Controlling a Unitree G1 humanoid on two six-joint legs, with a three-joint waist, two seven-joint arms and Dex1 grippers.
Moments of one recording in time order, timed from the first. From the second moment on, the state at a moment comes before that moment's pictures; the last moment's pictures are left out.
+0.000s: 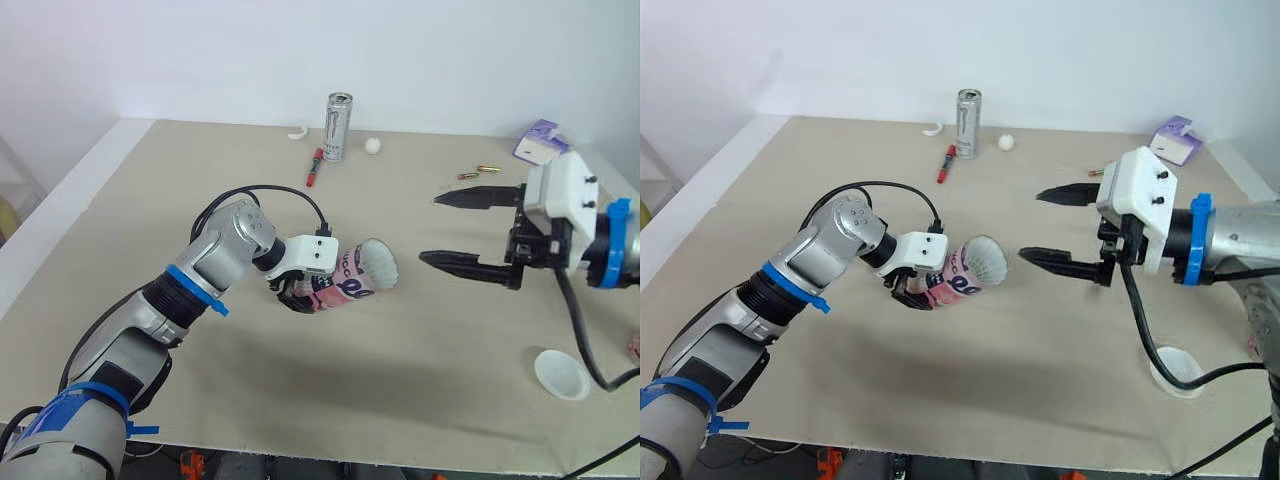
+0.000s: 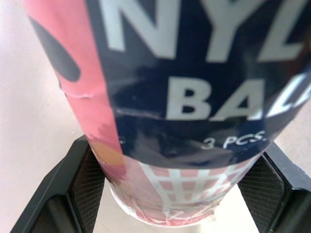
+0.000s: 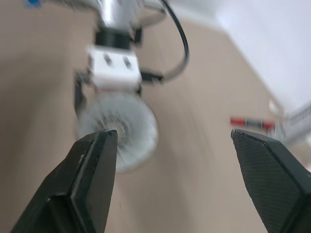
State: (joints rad) left arm -0.99 0.46 -0.59 0.19 0.17 0.51 -1.42; right arm -0.47 -1.11 -0.19 -0.42 0.61 0.58 1.05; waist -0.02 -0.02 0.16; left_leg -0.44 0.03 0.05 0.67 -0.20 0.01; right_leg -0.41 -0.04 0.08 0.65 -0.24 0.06
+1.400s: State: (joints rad) left arm -1.01 0.44 -0.59 0.27 0.18 0.48 -1.41; right arm -1.06 -0.72 0.58 -0.02 -0.01 0.50 1.43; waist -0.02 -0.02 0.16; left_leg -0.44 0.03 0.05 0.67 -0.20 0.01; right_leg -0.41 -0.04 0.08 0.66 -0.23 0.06
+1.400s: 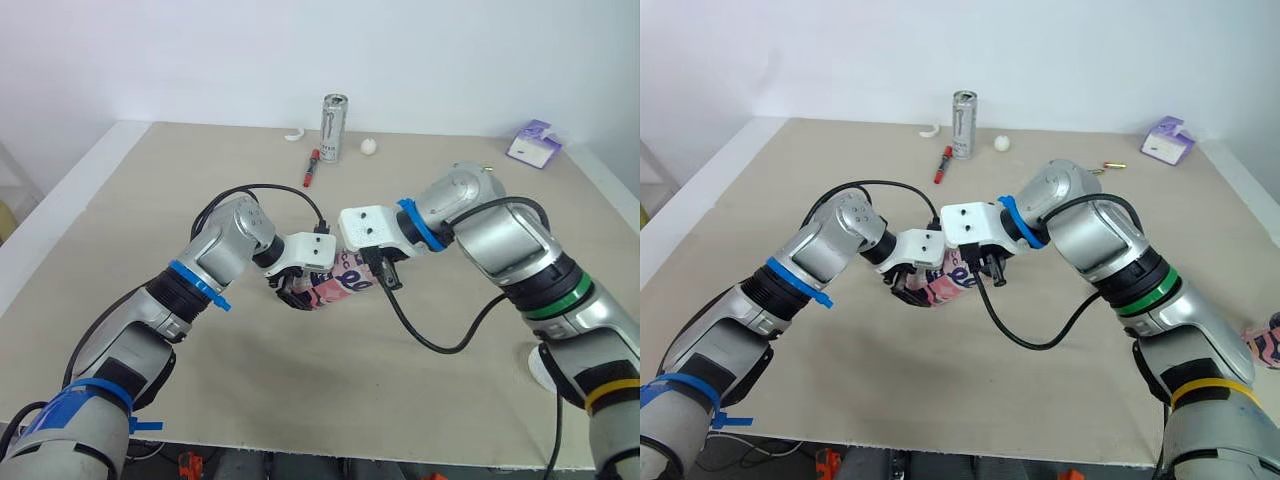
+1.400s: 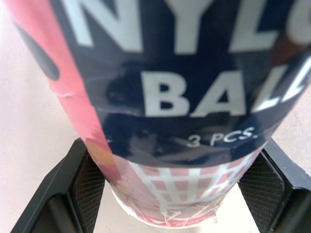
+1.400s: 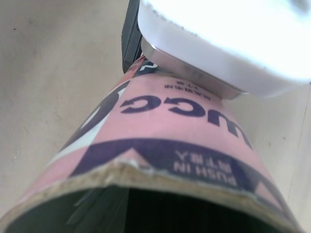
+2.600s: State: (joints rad) left arm -1.00 0.41 -0.55 0.35 0.19 0.37 -1.38; right arm -1.03 -0.67 0.52 -0.01 -0.08 0.47 1.45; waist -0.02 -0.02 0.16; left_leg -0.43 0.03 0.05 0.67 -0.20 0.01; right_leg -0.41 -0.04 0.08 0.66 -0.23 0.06
